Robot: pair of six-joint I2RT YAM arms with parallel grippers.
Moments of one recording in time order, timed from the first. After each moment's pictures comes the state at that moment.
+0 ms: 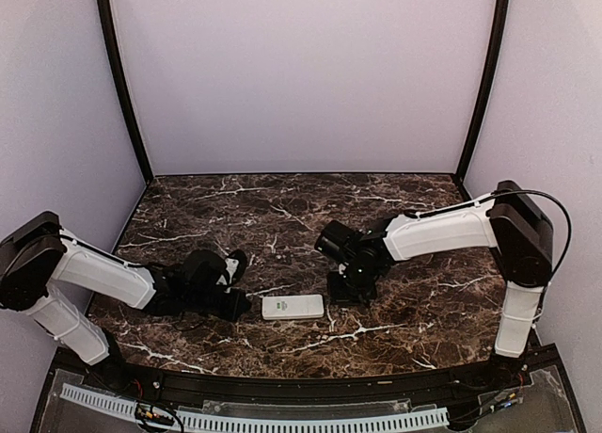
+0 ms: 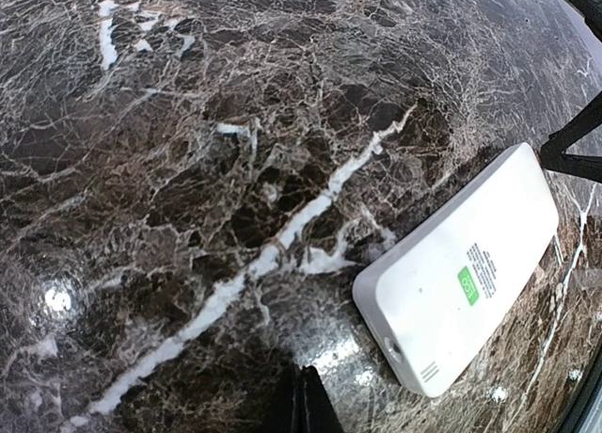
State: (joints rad) left arm -0.86 1.49 0.49 0.16 0.03 -0.52; right arm 0.98 1.89 1.22 -0.67 0.01 0.87
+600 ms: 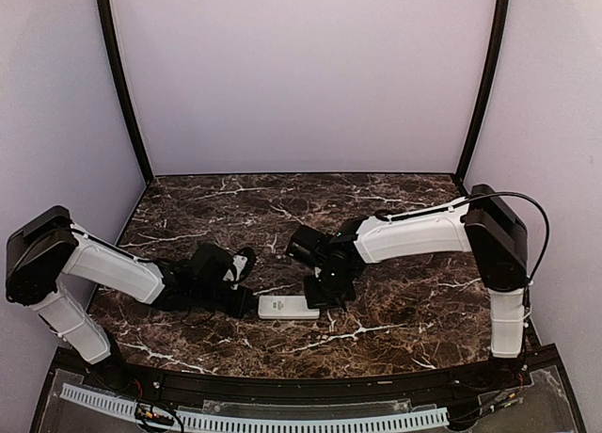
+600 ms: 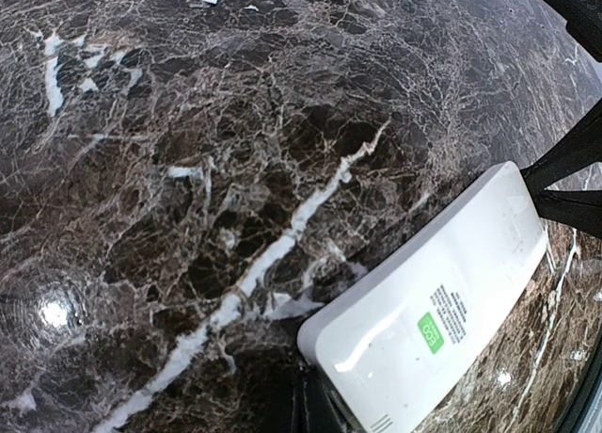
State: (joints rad) left arm -0.86 1.57 0.55 0.17 0.08 -0.47; right arm 1.07 2.04 1.44 -0.77 0.04 0.89
